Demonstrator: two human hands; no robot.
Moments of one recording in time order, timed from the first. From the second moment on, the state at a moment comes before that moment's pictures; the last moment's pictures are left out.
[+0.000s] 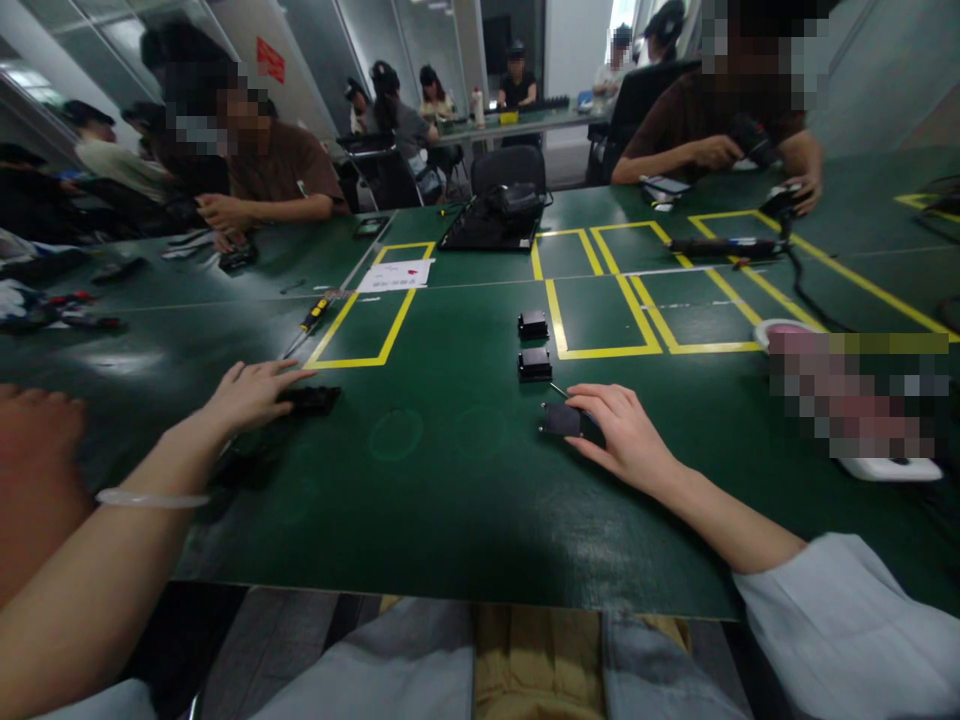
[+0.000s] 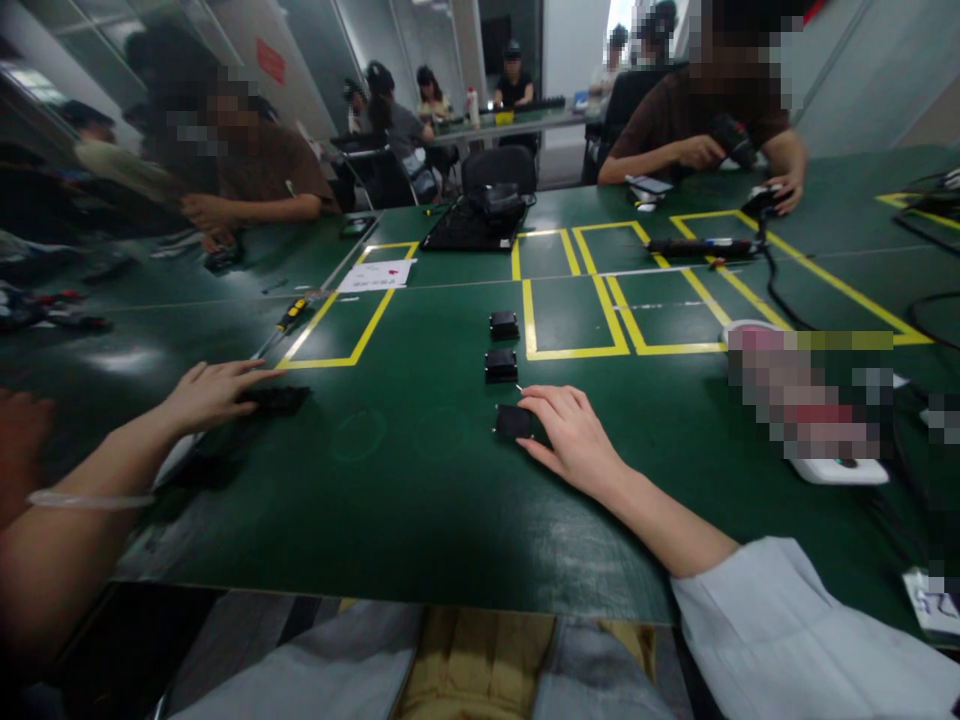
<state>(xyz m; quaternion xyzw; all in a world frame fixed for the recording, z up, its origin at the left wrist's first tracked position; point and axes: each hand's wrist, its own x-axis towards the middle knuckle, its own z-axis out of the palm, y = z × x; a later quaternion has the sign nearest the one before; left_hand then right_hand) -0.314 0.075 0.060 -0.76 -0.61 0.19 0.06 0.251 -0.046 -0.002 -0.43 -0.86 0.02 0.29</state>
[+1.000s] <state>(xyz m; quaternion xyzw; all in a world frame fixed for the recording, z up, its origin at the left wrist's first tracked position) -0.304 0.008 0.061 -0.74 -0.61 0.27 0.12 0.247 -0.049 -0.002 -0.42 -0.87 0.04 0.27</state>
